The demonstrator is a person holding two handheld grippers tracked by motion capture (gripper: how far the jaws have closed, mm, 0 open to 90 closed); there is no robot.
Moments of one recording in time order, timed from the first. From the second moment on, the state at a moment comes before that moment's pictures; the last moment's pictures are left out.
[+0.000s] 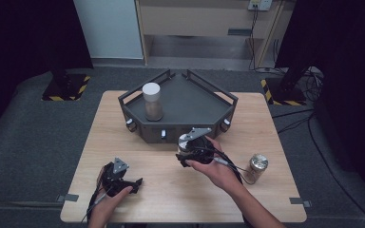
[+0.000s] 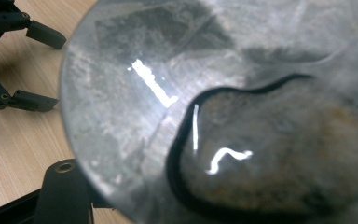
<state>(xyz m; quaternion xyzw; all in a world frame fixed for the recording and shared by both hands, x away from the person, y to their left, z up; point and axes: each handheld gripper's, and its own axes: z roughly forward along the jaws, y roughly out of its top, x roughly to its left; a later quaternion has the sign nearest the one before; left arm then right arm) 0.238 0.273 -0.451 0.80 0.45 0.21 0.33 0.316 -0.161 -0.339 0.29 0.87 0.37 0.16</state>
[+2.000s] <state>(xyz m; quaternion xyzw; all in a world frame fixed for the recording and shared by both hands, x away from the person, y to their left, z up) 0.240 0.274 -0.451 0.80 0.45 0.21 0.33 0.355 -0.166 -0.266 0.31 0.86 0.38 0.17</state>
